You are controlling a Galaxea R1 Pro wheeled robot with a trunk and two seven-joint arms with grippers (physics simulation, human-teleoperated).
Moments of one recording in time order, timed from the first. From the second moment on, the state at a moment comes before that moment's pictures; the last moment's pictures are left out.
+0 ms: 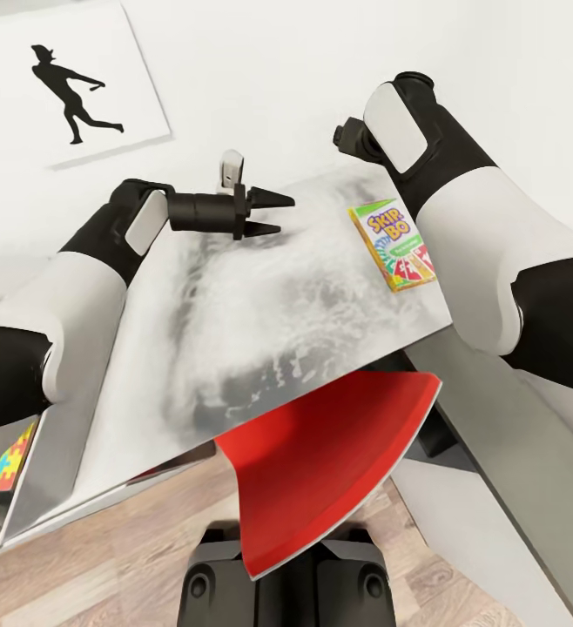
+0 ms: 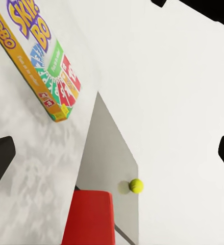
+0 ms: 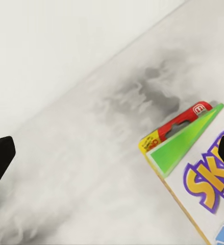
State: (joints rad) left arm -1.68 0.00 -0.20 -0.49 0.45 1.01 -1.05; right arm -1.91 0.17 0.17 -0.45 -0.60 0.58 -0.57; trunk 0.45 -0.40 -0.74
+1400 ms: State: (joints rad) left arm -1.68 0.00 -0.20 -0.49 0.45 1.01 -1.04; right arm -1.91 0.17 0.17 -0.45 -0.62 0.58 -0.57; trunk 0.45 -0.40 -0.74
